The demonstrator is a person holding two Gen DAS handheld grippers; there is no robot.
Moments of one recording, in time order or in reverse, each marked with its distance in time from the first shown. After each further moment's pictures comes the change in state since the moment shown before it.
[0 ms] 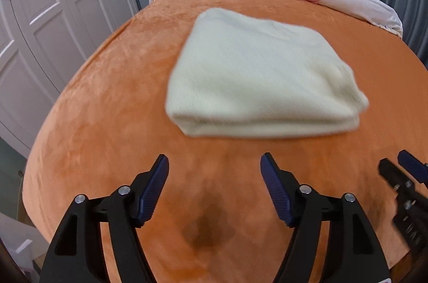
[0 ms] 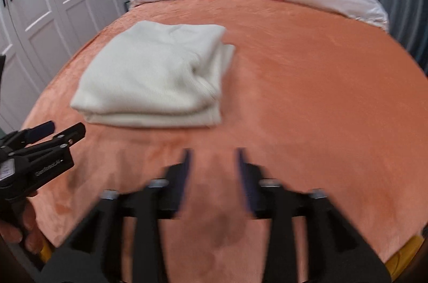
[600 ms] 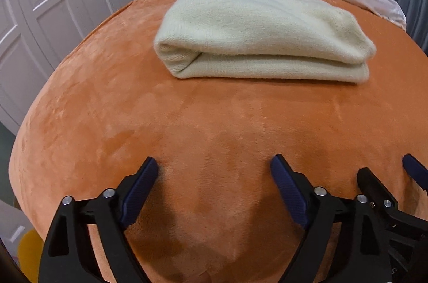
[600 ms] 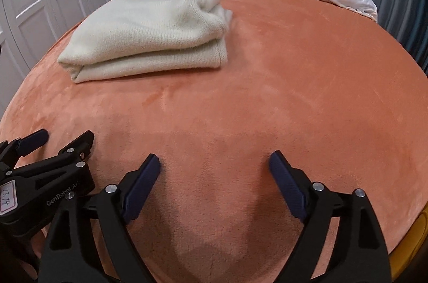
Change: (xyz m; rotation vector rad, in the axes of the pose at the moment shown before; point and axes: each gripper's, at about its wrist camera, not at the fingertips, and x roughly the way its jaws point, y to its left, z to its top) left arm 0.031 -0.004 -0.051 -0.028 0.000 0.016; right arm 0.034 0.020 -0.043 0.020 0.039 -0.052
